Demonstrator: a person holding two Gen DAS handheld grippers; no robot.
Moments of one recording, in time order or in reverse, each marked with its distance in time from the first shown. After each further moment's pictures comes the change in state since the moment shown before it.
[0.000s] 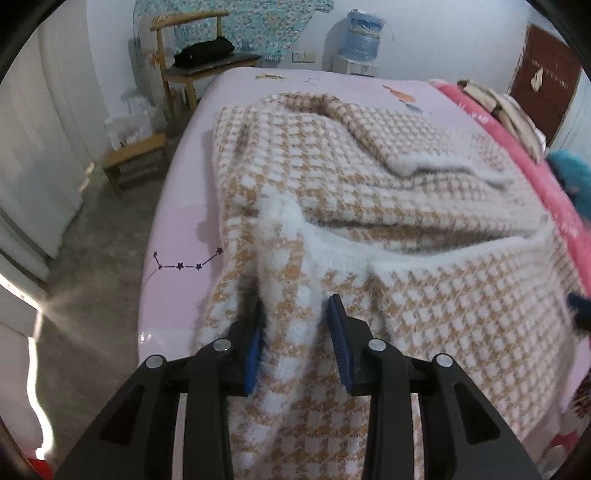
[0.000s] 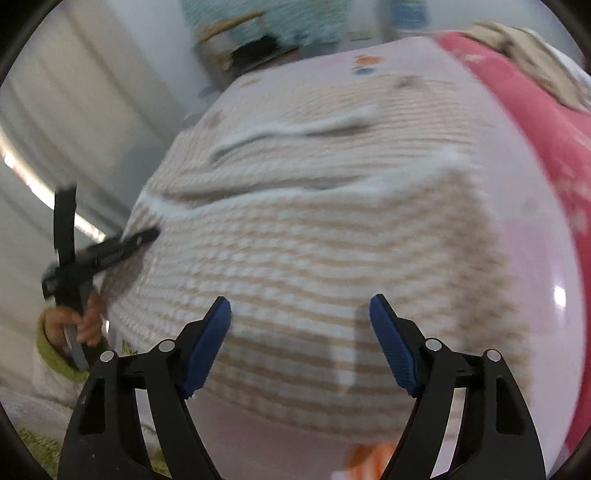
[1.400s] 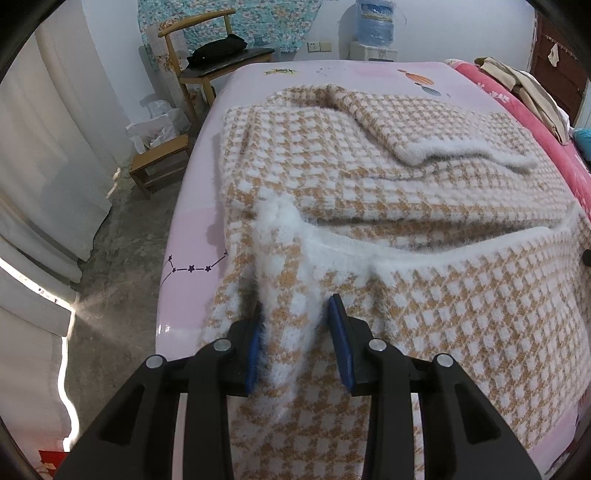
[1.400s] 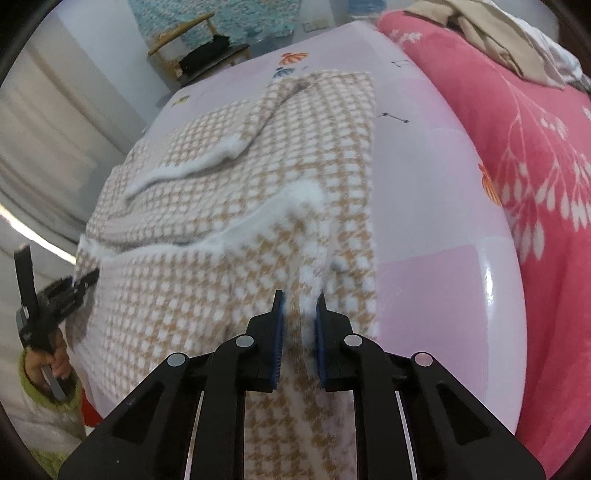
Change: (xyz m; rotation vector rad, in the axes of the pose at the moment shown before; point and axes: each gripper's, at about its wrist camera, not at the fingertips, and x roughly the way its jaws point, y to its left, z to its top) left arm 0.002 -0.021 0.005 0.027 0.045 0.143; right arm 0.024 -0.051 0.041 0.008 0.093 -0.065
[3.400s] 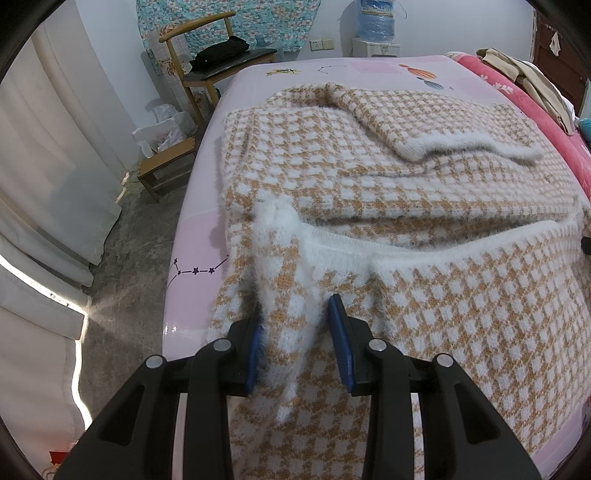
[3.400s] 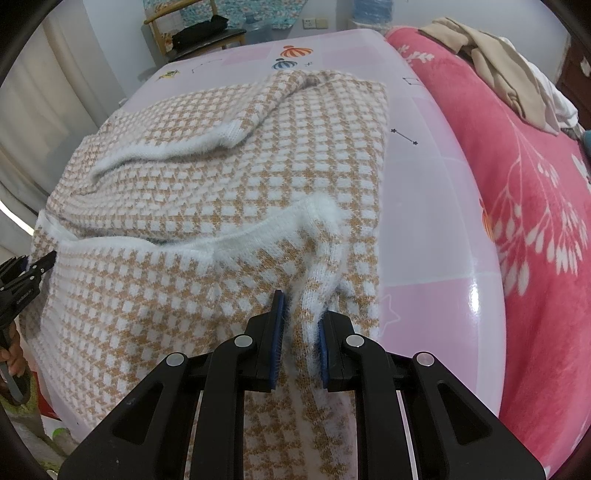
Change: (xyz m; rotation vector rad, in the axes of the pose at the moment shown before) left arm -0.002 -0.006 0.001 0.018 0.005 0.043; right arm 0.027 0.037 0.016 -0.094 0.009 -0.179
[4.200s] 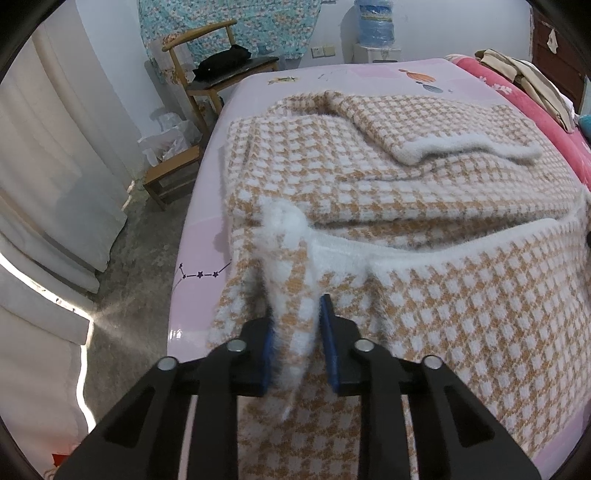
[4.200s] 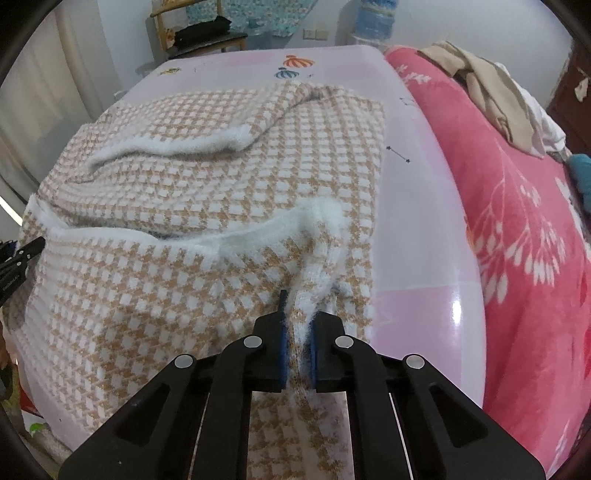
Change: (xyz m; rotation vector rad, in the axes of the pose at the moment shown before) left arm -0.011 0.001 -0.005 0.019 -0.029 0.022; right arm -0.019 0.024 -0.011 -0.043 -0.053 -0.108
